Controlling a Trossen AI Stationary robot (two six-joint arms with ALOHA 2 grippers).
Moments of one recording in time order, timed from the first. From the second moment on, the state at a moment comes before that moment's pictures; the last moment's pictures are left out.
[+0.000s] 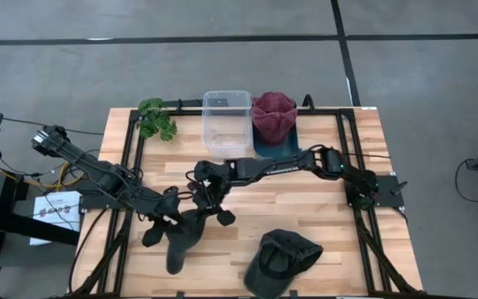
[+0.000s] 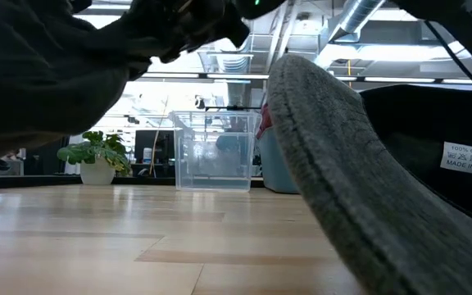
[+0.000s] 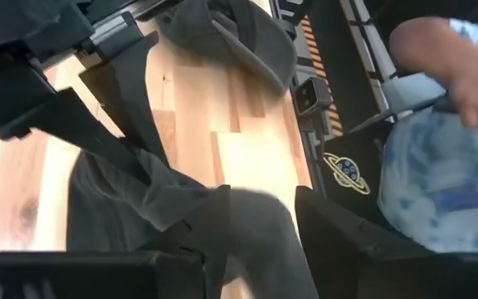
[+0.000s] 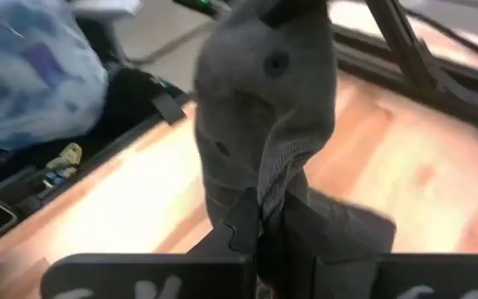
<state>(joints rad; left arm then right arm) -0.57 1.02 0.88 -0.55 -0.03 -0.49 0.06 2.32 2.01 -0.40 -0.67 -0.43</state>
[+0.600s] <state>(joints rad) -0.57 1.02 0.88 -0.54 -0.07 -0.41 0.11 2.07 2.01 -0.66 -0.52 -0.30</state>
